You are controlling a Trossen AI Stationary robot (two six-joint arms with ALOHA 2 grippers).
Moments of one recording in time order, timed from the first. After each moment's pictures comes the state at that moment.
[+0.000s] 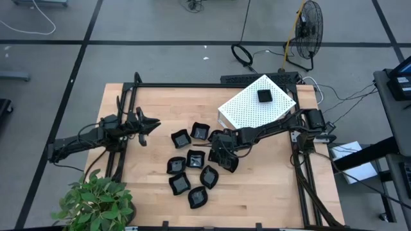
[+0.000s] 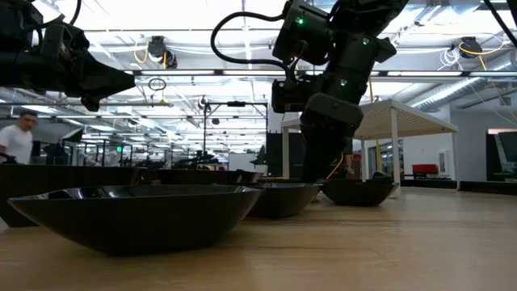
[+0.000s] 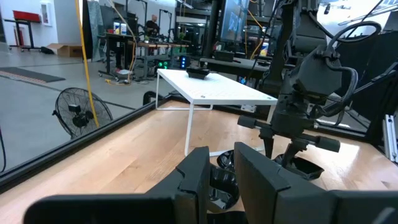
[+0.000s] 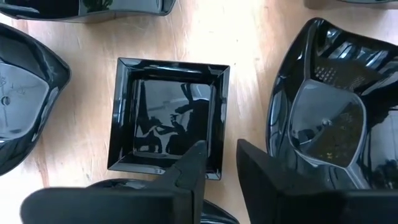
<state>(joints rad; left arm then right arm) 0.27 0.01 0.02 0.02 0.02 -0.14 0.08 1.85 1.12 -0.40 0.05 0.25</state>
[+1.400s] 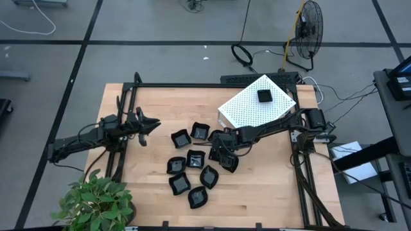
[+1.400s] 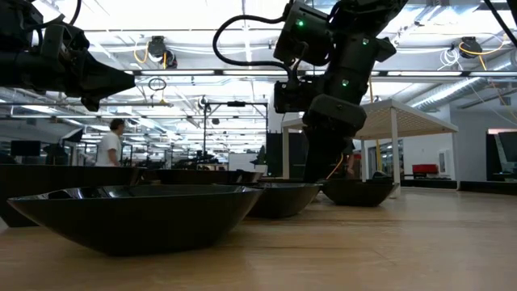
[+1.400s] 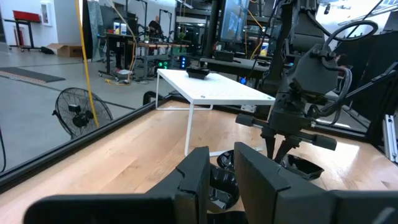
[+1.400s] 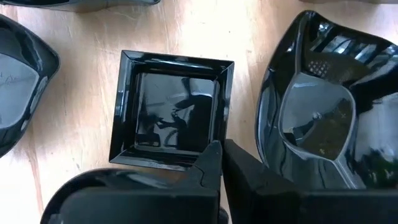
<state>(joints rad) 0.27 0.01 0.01 0.02 0.02 -0.14 0.06 1.84 1.11 -0.42 0.05 0.22</state>
